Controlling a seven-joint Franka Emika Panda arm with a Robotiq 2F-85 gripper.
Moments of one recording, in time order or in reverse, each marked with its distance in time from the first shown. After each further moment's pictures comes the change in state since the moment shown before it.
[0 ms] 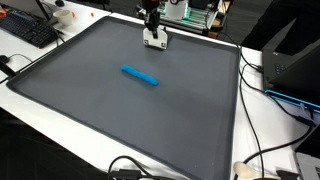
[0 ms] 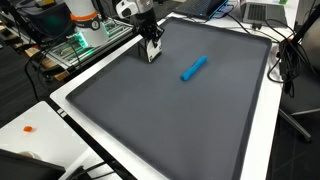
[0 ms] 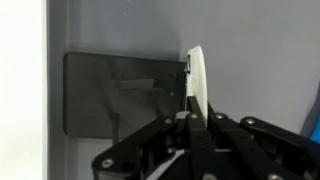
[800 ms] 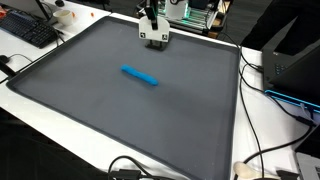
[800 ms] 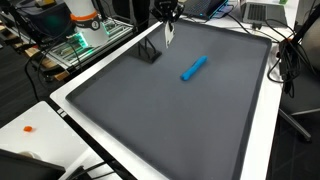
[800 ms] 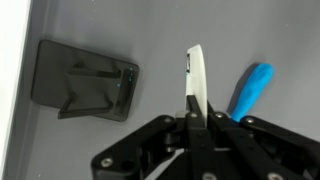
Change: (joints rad) arm 0.012 -0.033 0.011 0.246 -0.208 -0.260 0.057
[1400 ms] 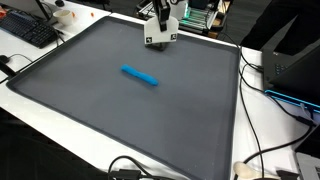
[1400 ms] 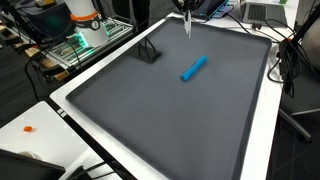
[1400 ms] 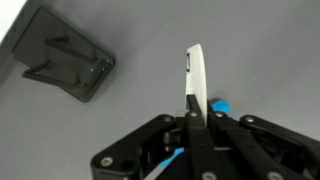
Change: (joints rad) arm 0.067 0.175 0.015 0.332 -0.120 -0.265 -0.180
